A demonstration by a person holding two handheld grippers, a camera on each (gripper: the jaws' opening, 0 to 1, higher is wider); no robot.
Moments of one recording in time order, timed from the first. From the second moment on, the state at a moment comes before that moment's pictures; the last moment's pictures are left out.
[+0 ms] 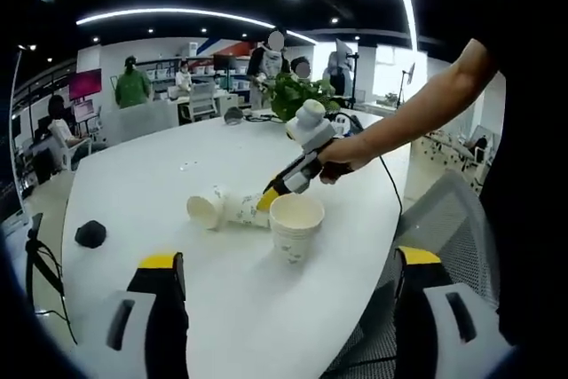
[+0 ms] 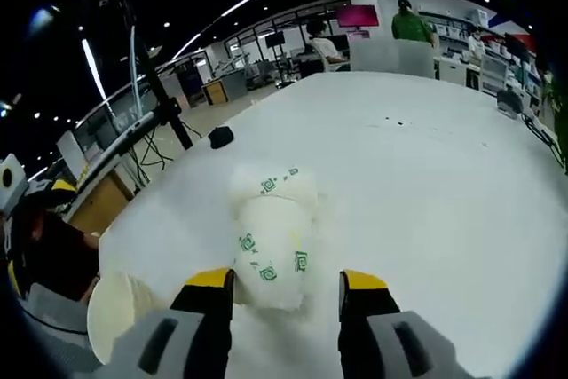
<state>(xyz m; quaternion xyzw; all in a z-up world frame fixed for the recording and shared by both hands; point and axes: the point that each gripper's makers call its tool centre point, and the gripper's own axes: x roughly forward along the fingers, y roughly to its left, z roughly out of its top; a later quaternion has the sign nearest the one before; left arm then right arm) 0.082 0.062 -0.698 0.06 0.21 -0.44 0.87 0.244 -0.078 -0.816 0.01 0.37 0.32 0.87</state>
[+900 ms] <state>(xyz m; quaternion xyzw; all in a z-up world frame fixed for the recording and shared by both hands) 0.075 0.062 -0.701 0.04 0.22 -0.44 0.87 0.258 -0.071 -0.823 -0.13 0.34 0.38 0.85</state>
